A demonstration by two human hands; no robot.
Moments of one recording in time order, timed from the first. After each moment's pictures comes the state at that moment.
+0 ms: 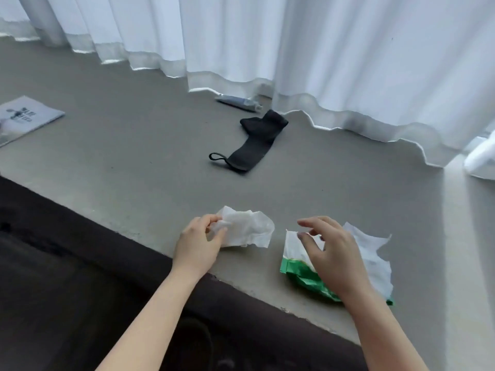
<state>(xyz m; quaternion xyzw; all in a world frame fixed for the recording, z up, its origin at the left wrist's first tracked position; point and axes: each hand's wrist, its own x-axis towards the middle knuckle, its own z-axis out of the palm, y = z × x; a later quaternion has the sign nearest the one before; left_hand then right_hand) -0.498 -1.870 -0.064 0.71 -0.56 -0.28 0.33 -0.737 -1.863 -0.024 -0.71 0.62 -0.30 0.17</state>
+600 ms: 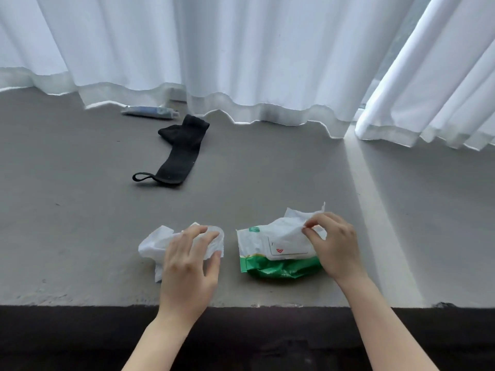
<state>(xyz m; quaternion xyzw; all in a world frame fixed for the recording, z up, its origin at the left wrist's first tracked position) -0.541 -1.874 -0.081 0.47 -0.77 -0.10 0.42 -0.801 -1.833 -0.034 -0.57 0.76 -0.31 0.00</state>
